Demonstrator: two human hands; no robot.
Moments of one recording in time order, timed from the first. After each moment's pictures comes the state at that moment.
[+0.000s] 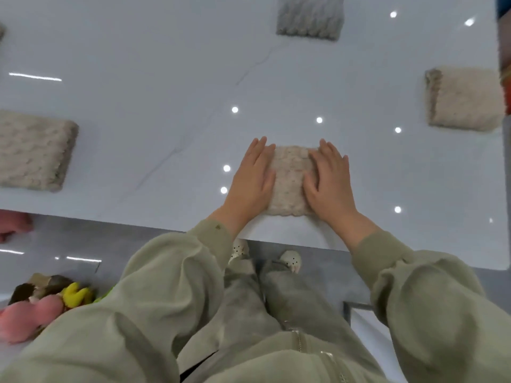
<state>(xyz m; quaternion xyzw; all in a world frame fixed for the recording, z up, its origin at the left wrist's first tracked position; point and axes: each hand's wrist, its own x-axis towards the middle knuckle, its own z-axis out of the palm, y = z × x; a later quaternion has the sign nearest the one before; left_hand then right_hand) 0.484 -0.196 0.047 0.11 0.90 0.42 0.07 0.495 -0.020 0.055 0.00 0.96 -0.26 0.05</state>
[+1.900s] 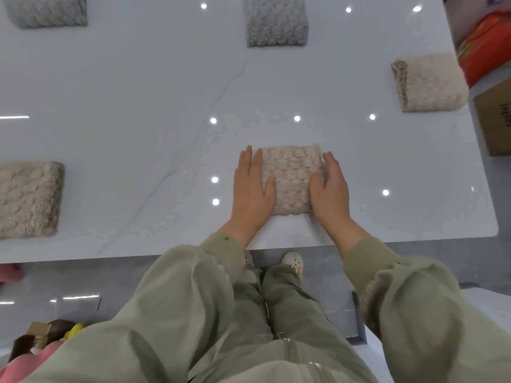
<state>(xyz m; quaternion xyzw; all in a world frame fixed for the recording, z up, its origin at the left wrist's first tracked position) 0.482 -0.188 0.049 0.06 0.89 0.44 0.10 0.510 -0.041 0.068 0.26 0.86 -0.45 0.01</state>
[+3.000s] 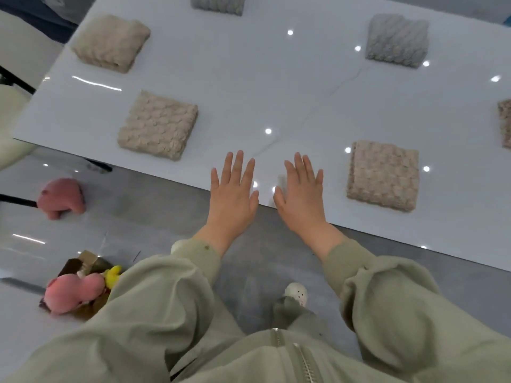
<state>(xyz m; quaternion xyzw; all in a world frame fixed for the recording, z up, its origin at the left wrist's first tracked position) 0.575 -0.407 0.064 0.04 0.99 0.10 0.06 0.553 -0.254 0.070 -0.09 0.98 -0.15 0.09</state>
